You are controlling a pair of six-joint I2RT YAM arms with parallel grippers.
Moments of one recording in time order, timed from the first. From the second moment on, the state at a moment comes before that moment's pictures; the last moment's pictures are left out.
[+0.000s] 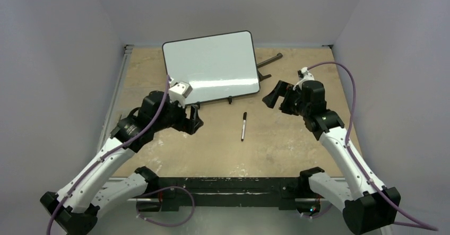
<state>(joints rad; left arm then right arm) -0.56 0.83 0.95 -0.68 0.13 -0.23 0.23 0.97 0.85 -0.39 -0.19 0.58</state>
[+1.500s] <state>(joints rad) -0.93 2.08 1.65 -0.62 -0.22 -0.36 0.28 0.86 0.85 -0.51 0.01 0.45</state>
